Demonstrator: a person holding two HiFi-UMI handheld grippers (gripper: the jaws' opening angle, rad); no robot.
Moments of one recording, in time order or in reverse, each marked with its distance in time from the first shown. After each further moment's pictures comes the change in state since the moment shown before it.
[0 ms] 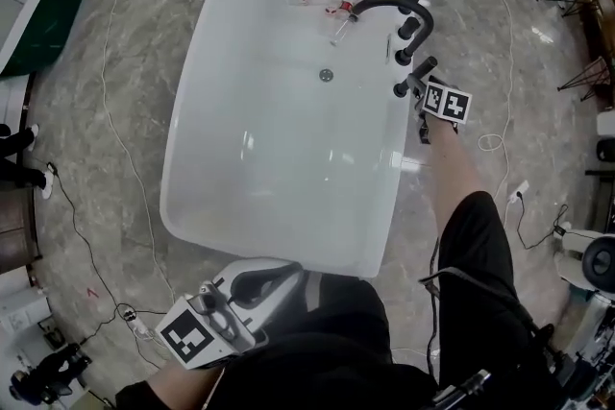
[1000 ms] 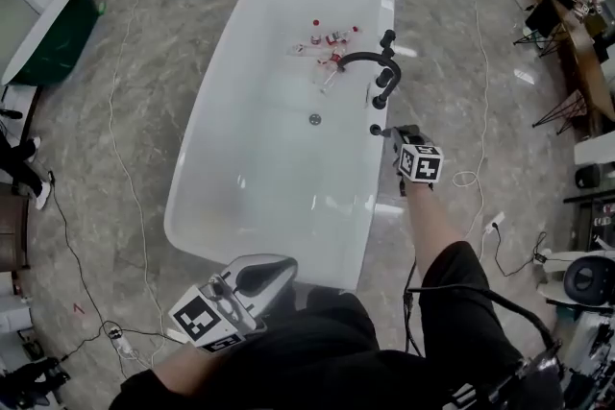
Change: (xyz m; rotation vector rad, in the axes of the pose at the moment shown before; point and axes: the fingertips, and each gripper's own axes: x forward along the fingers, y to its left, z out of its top) left arm -0.022 -0.062 0.038 0.041 -0.064 -0.013; right arm -0.138 0.064 0.024 -0.196 -0.101 0.028
